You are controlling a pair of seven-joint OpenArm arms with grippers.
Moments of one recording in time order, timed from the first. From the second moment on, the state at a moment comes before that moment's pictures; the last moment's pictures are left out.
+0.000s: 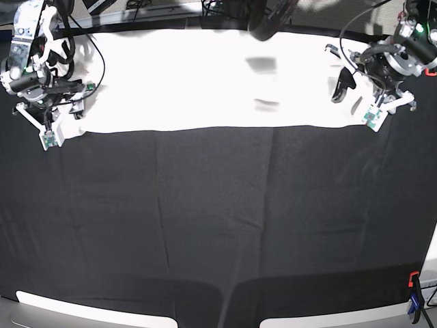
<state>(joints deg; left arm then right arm) 29.4 -29.5 -1.6 126.8 -23.0 -11.6 51.0 -17.8 19.6 24.3 103.4 10.9 28.1 -53.6</state>
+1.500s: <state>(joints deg) 29.4 -29.5 -1.6 126.8 -23.0 -11.6 51.6 -25.6 19.6 24.3 116.8 12.2 32.4 -59.7</state>
